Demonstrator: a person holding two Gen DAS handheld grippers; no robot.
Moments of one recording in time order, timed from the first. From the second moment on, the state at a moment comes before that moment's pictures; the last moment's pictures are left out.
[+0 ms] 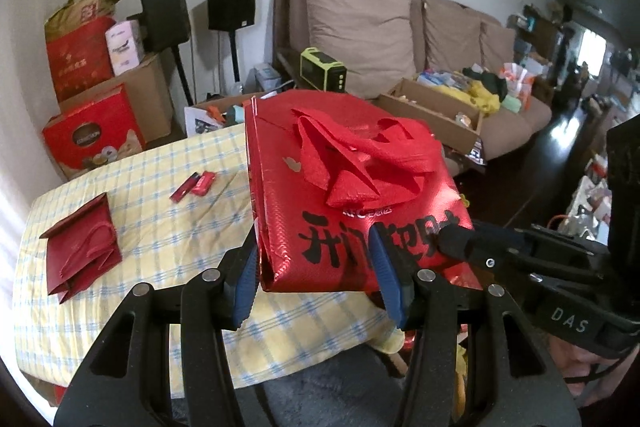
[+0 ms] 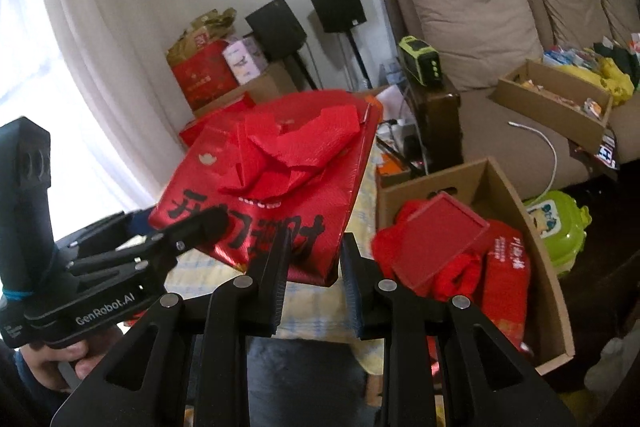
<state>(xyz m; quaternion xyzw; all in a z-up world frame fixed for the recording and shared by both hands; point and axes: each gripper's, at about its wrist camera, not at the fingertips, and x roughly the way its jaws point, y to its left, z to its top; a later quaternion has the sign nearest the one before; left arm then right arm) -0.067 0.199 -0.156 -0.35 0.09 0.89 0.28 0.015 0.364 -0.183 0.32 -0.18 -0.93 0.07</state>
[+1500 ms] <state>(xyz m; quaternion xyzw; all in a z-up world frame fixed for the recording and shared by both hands) -0.100 0.296 -0.254 -0.45 0.11 0.84 0.28 0.001 0.441 -0.250 0.38 -0.21 -0.90 -0.02</state>
